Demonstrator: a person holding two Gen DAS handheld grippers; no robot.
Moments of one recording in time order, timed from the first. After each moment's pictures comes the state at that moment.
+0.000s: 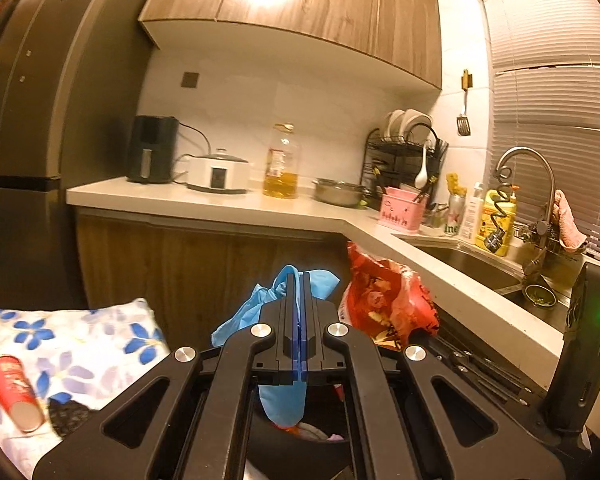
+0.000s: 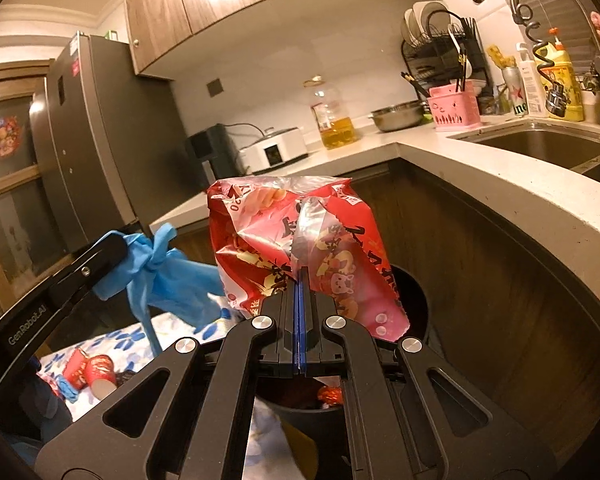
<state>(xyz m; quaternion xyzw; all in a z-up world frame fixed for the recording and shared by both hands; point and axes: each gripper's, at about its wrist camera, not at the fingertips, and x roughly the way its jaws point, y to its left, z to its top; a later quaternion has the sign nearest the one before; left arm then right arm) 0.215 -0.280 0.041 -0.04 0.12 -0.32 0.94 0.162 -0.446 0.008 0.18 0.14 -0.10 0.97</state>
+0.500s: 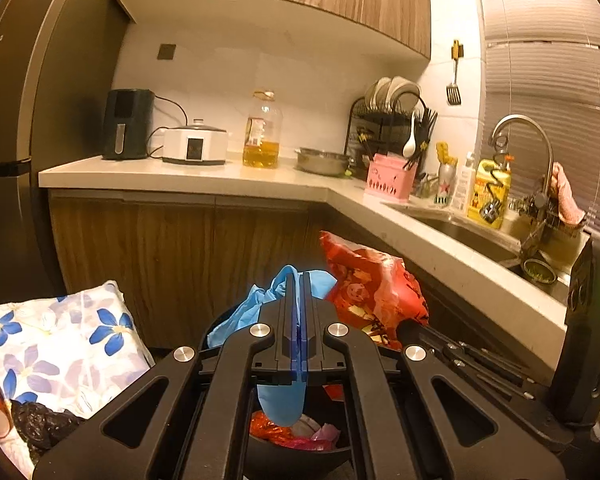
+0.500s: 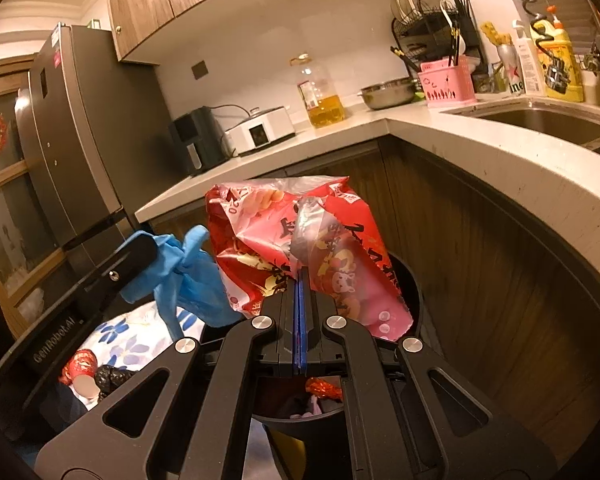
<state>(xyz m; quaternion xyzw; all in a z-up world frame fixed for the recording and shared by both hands) 0.245 -0.317 0.011 -0.01 0.16 -0.34 0.92 0.186 -0.469 -0.012 0.20 0.18 -0.10 0.96</state>
